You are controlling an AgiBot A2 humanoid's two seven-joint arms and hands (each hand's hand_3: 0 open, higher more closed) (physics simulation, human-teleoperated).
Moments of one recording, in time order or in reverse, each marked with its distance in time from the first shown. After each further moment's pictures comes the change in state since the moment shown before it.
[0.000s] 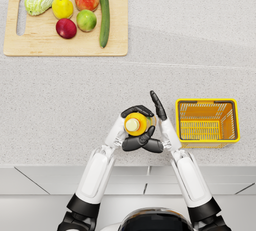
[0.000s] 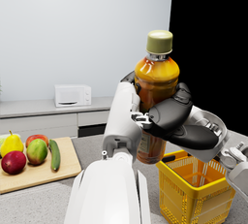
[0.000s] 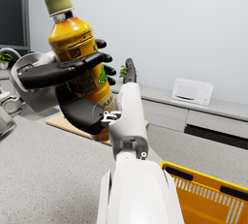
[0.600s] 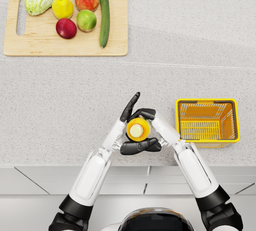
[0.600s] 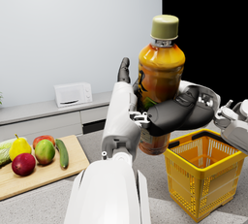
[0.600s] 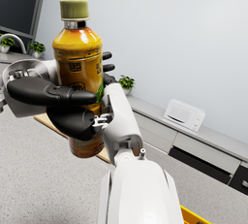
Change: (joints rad) left arm -0.035 -0.122 0.021 -0.053 -0.002 0.059 0.000; right arm 0.152 0.118 0.073 -0.013 0.011 0.229 -0.005
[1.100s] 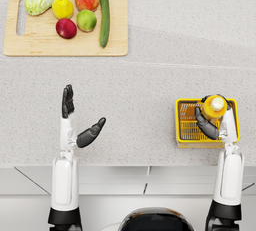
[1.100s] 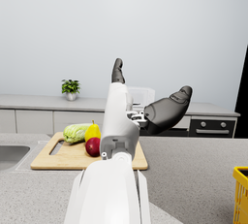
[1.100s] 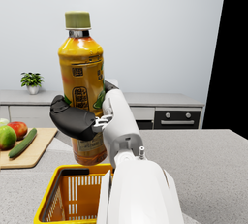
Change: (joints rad) left arm -0.104 -0.018 -0.396 -0.031 -0.001 0.052 0.007; right arm -0.197 0.004 -0.588 0.026 -0.004 -0.004 -0.191
